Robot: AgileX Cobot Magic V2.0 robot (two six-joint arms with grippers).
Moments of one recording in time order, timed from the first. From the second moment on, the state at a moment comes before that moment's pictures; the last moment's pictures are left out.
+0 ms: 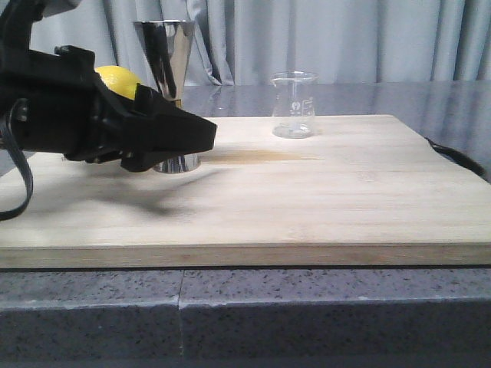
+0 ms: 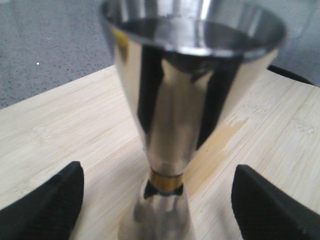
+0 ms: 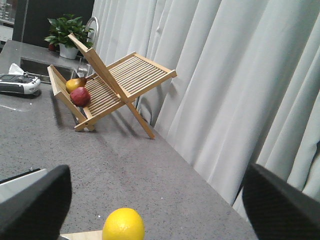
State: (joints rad) left arm -0.50 1.54 -0.58 0.68 -0.70 -0.52; right arm 0.04 1.40 -1.08 -1.28 -1.12 0.85
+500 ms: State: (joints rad) left arm -0.50 1.40 -0.58 0.81 -0.56 -0.72; right arm 0.04 1.40 -1.08 -1.28 -1.10 0.85
